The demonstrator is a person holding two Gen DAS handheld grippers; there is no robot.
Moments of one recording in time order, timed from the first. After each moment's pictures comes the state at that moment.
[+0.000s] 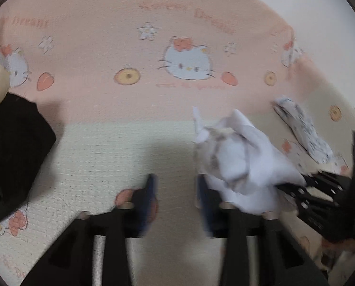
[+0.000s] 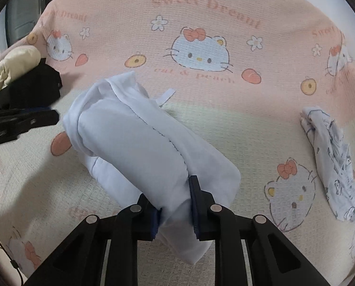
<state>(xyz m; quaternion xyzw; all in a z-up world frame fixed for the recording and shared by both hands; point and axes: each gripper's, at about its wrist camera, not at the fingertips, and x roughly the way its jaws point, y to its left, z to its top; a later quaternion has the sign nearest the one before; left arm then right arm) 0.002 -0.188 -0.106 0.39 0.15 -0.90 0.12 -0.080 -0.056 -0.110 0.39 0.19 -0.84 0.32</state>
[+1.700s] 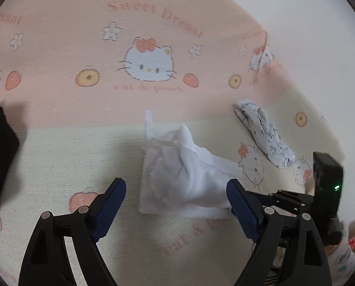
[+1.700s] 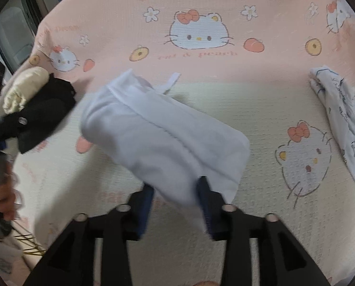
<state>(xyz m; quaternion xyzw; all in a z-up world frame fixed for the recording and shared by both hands) -0.024 -0.175 -0.089 0.39 0.20 -0.90 0.04 -0.078 -0.024 -0.105 0.48 0.10 -0.80 0.36</state>
